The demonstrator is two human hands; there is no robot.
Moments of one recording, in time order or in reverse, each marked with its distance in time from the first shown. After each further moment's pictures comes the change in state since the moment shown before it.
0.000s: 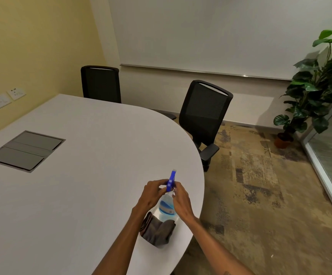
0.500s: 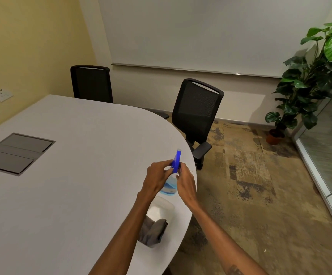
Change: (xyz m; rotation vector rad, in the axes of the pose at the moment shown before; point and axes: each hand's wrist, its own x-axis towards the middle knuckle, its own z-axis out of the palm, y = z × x) left_hand 0.029 0.078 0.005 0.044 0.135 0.137; right_hand 0.010 -0.018 -0.061 0.218 0.188 -0.138
